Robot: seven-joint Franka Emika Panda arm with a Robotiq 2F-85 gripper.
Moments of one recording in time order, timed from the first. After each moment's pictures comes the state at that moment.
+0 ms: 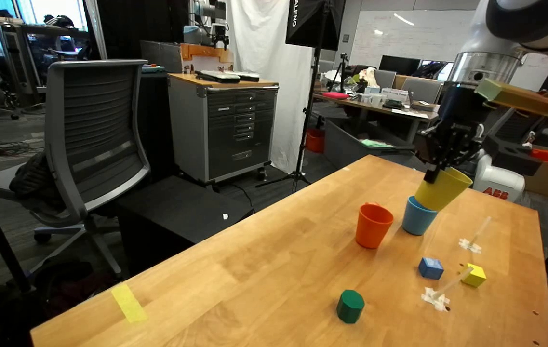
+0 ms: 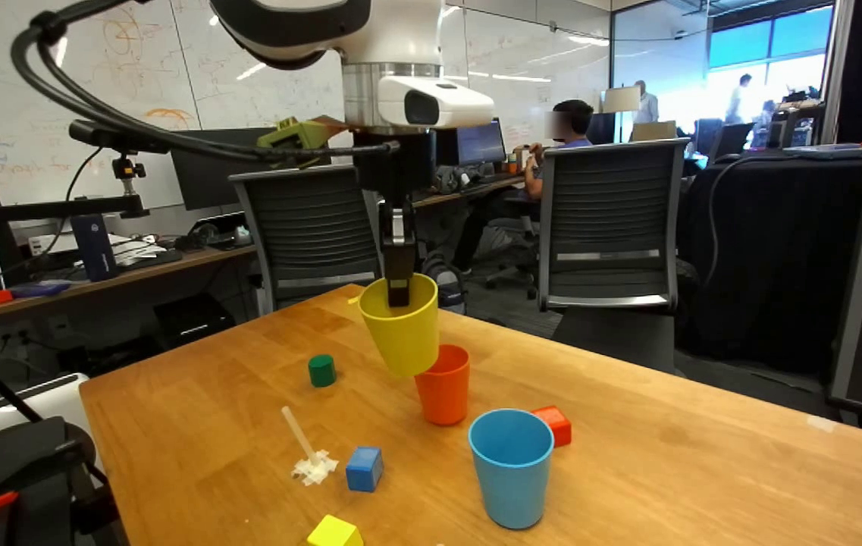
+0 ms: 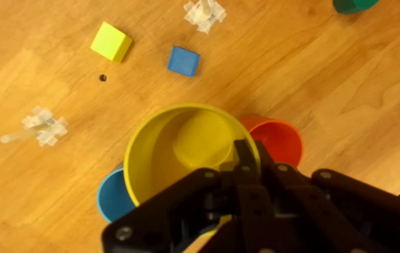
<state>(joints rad) -0.13 0.15 -0.15 -2.18 0.19 2.28 0.20</state>
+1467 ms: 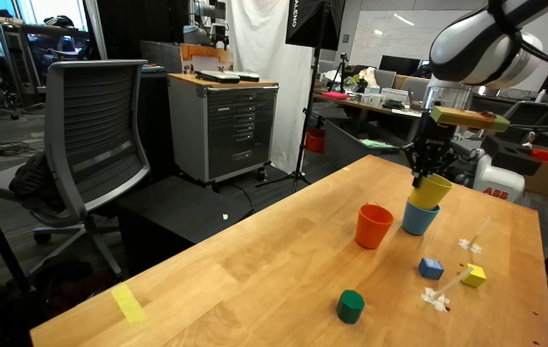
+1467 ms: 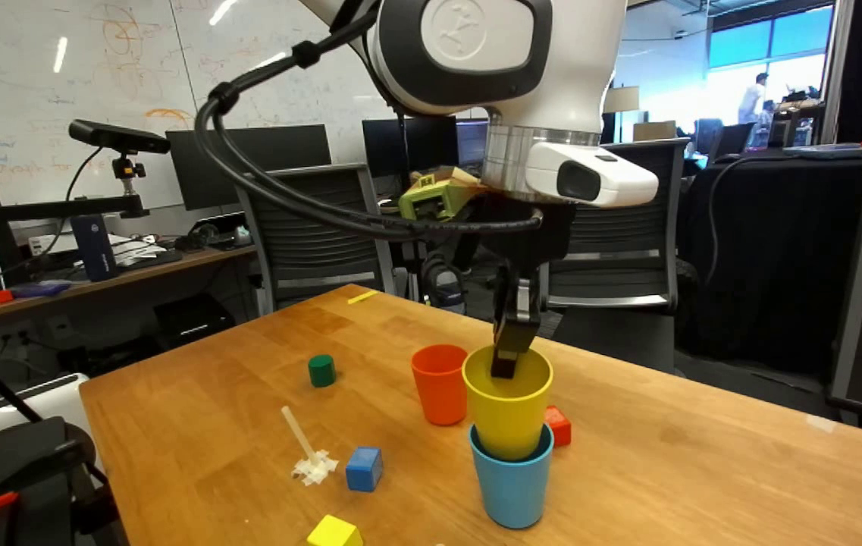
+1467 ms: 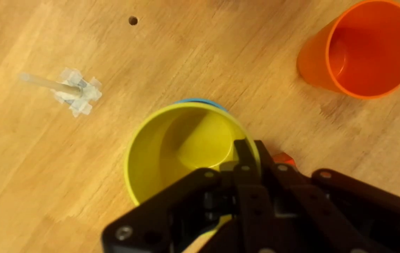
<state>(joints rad) -0.24 0.51 -0.19 -1.80 0.20 2.14 0.27</state>
